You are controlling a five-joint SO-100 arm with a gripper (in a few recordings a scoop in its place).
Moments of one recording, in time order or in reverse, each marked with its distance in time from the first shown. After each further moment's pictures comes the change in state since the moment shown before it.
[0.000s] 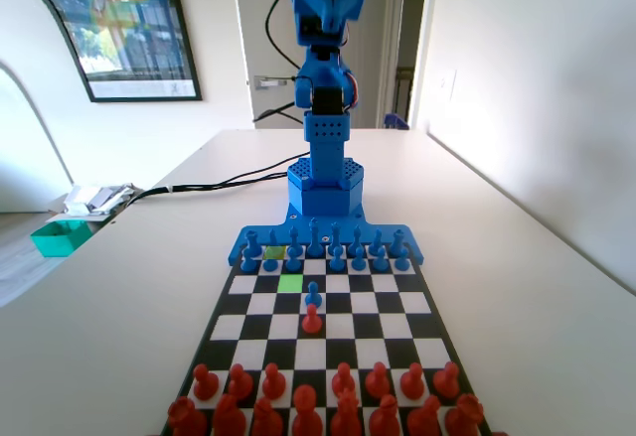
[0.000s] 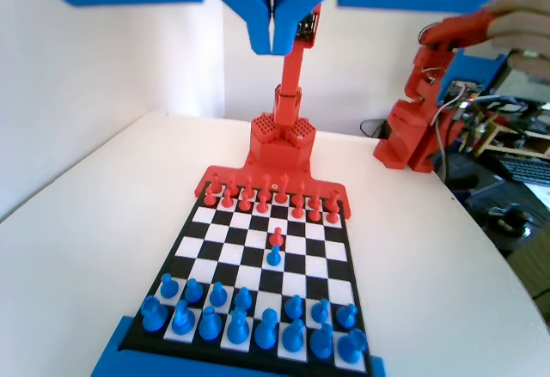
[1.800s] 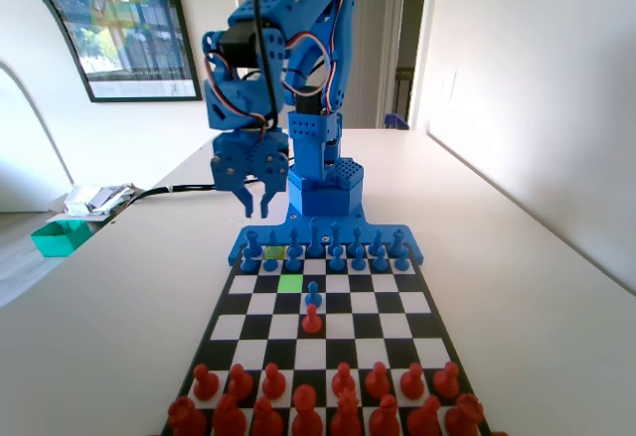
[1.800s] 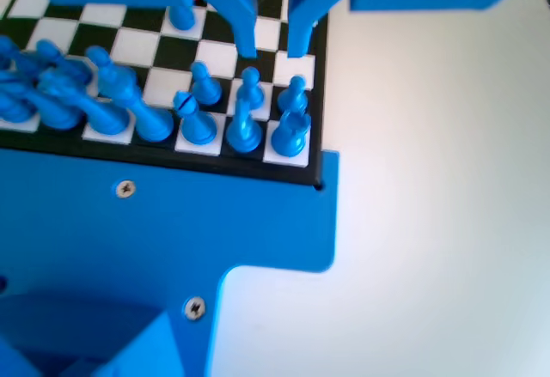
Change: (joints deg) arm 30.3 -41.9 36.3 -42.4 -27.9
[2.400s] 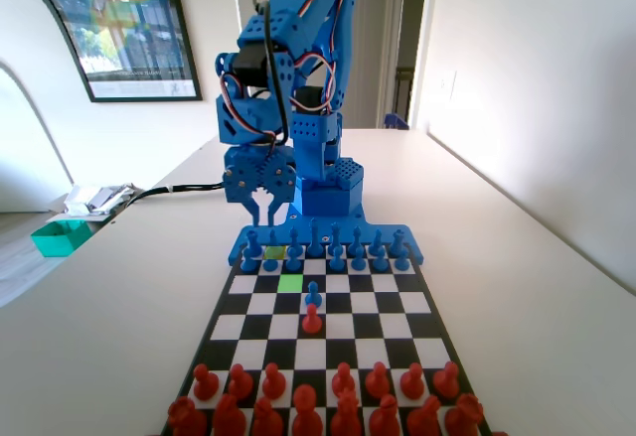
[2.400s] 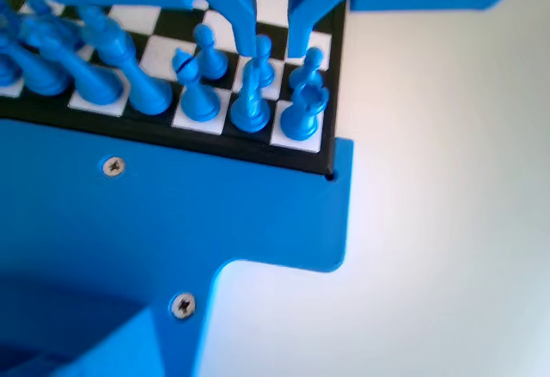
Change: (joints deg) arm -0.9 -0.2 6.8 -8.2 -2.5
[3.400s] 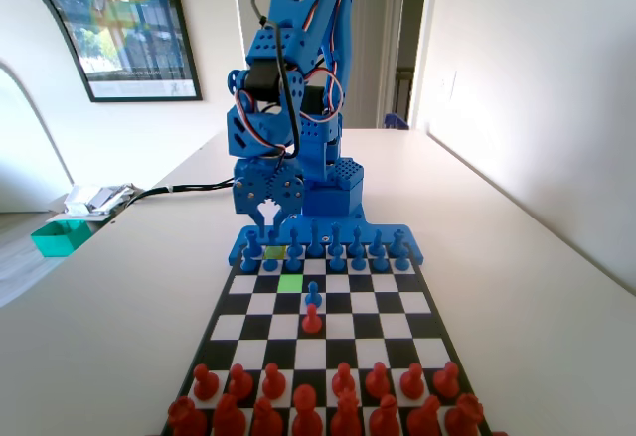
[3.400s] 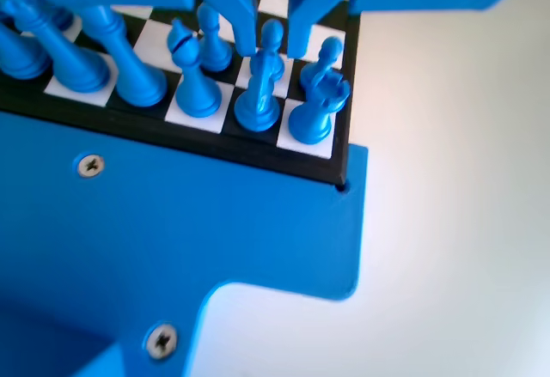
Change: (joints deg) arm -1.8 -2.6 5.6 -11.0 0.0
